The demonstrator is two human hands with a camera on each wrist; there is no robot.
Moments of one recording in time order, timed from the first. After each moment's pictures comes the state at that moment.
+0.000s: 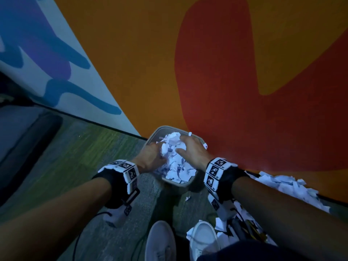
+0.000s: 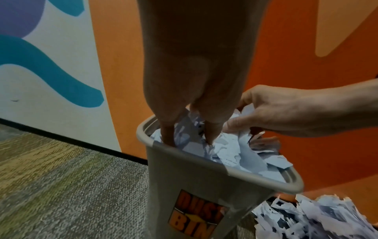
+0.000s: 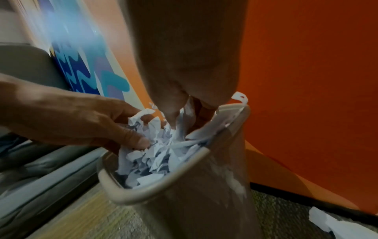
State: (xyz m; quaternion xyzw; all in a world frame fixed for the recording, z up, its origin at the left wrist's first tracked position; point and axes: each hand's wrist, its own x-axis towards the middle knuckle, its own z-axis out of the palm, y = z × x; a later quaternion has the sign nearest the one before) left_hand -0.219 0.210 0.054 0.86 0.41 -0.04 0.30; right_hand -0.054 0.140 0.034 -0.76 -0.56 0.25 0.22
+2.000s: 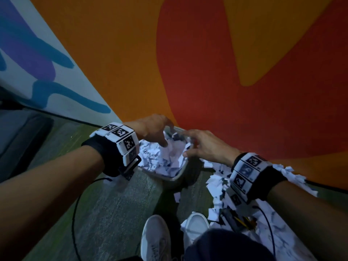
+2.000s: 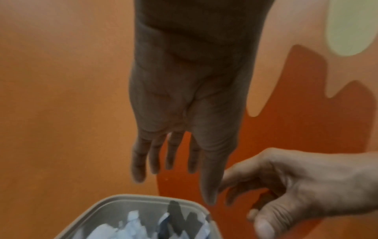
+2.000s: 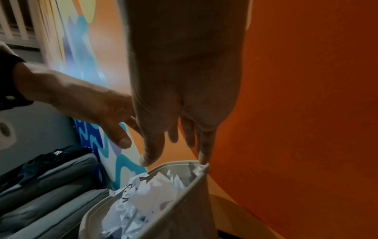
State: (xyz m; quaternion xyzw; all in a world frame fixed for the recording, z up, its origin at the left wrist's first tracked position) left_hand -0.154 0.222 0.136 0.92 0.31 -0.19 0.16; right_hand 0.002 0.083 0.083 -0.70 -0.62 0.30 0.18
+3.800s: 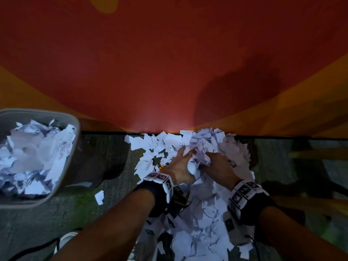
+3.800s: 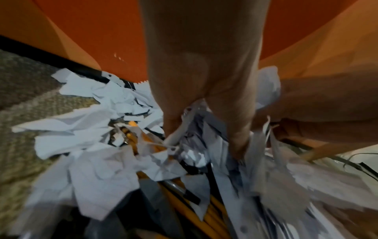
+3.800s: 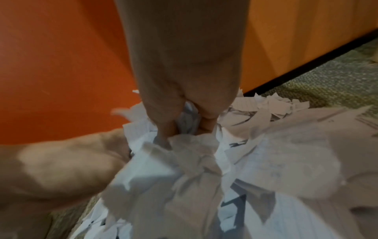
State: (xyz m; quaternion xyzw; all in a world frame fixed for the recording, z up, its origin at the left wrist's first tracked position) left_hand 0.074 -0.007 -0.162 0.83 0.17 -0.22 0.48; right_hand 0.180 -0.149 -0.139 -0.88 -0.28 0.30 0.23
